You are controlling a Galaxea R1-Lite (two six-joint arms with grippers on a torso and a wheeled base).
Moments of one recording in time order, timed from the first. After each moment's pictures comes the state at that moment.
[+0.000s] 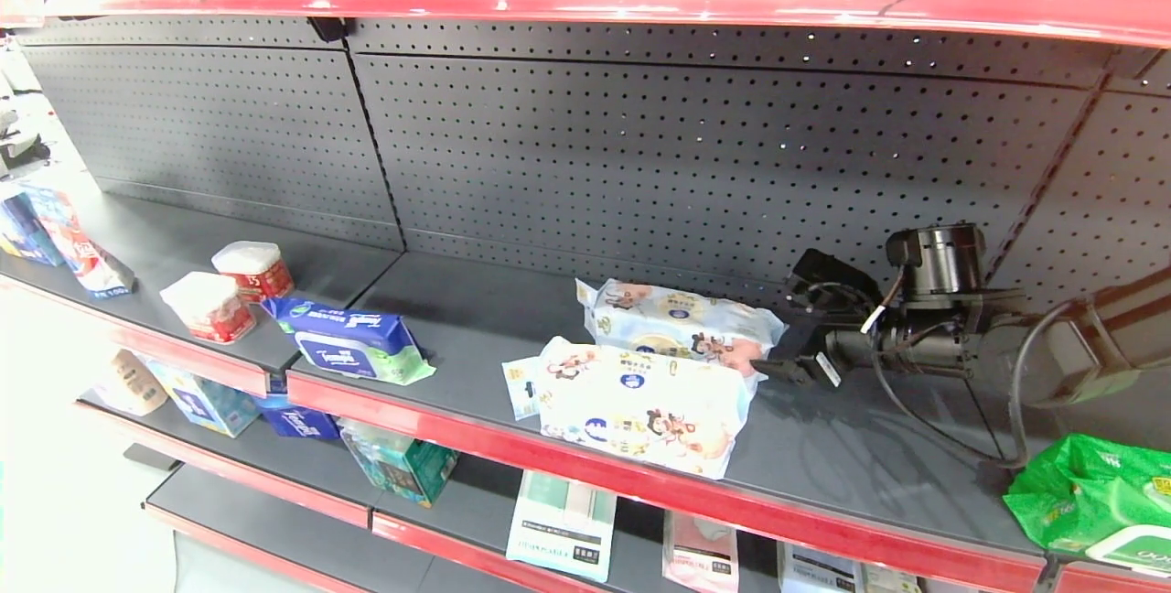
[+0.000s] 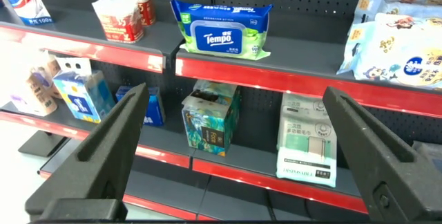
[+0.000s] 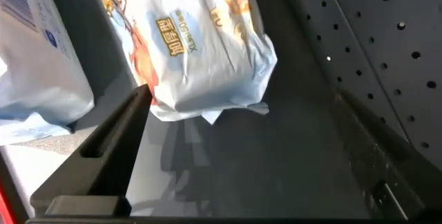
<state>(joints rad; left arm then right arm) 0.00 0.00 0.00 0.00 -0.01 0.00 0.18 1.95 -0.90 -0.45 0.29 -0.66</state>
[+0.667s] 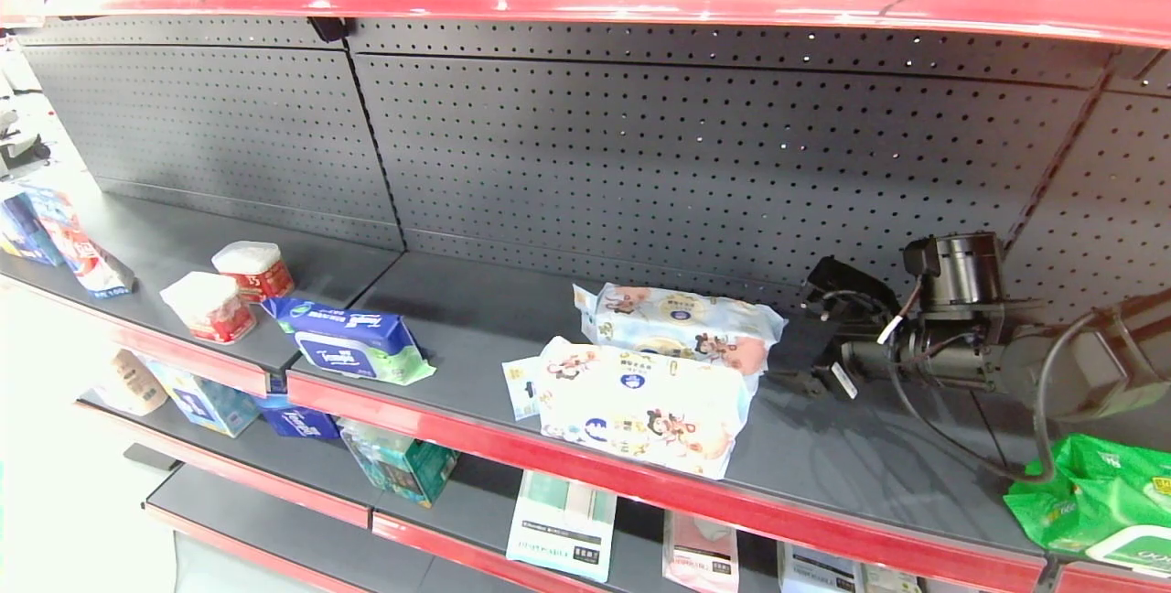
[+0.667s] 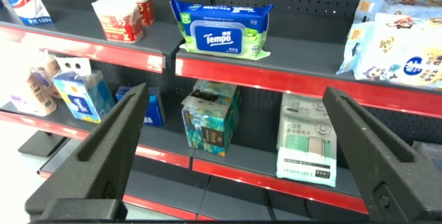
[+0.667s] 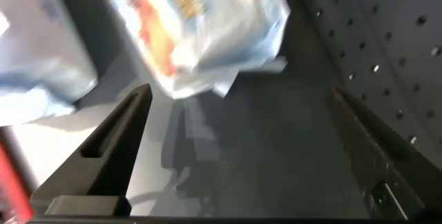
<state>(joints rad) 0.00 0.00 0.00 0.00 -0.01 0.00 0.16 1.91 -0.83 -0.45 0.28 -0.65</state>
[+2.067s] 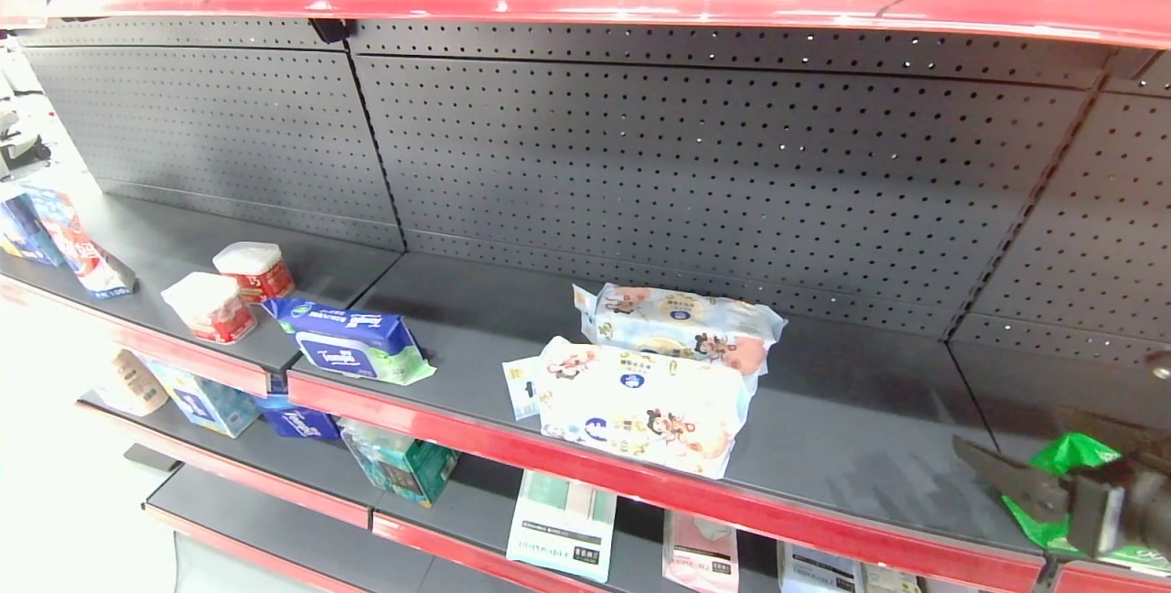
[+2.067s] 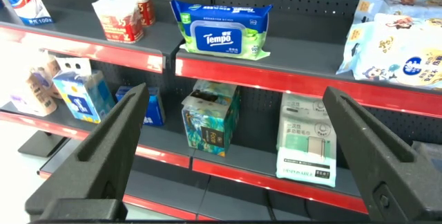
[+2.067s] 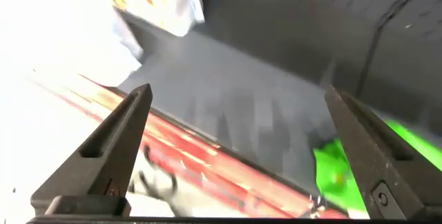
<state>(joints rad) 0.00 0.00 0.00 0.00 -0.01 0.00 0.12 1.03 -0.21 -0.45 0.05 -0.07</state>
